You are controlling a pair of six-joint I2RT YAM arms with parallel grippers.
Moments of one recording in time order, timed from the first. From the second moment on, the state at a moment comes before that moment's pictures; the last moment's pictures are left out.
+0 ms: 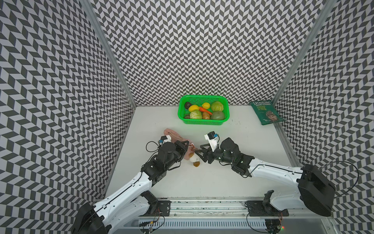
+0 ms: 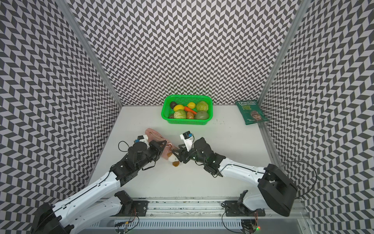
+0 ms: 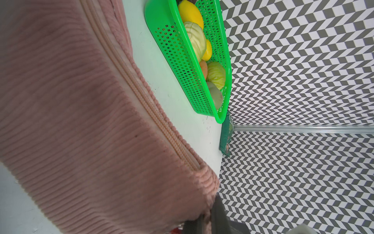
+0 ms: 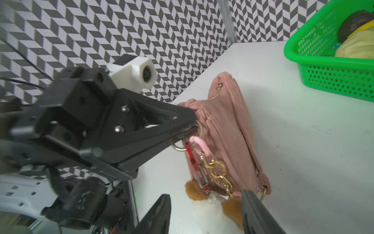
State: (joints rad) left arm -0.67 0.90 0.58 -0.03 -0.10 -1.42; right arm 0.88 1.38 0.72 0.35 -0.20 0.41
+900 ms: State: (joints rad) left arm -0.67 0.89 0.58 -0.07 -0.09 -1.42; right arm 0.77 1.37 0.67 0.37 -0.29 0.42
